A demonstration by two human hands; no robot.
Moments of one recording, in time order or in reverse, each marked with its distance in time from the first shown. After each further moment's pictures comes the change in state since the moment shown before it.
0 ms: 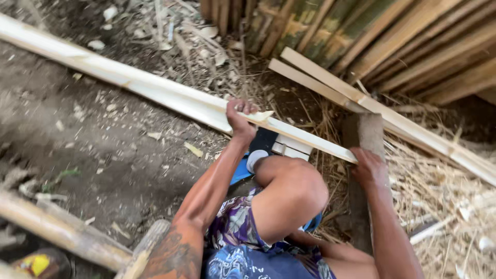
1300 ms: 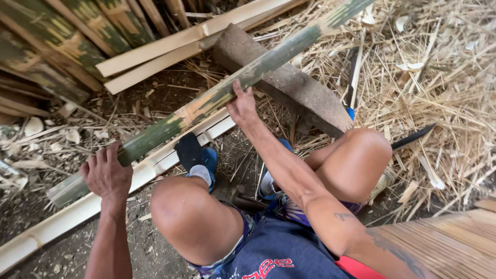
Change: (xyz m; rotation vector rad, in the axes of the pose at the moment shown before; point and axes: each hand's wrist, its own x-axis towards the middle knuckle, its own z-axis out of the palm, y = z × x) left_hand 0.057 0.067 0.007 2.574 -1.293 0.996; right_hand 0.053 -0.083 0.061 2.371 1.169 0.932
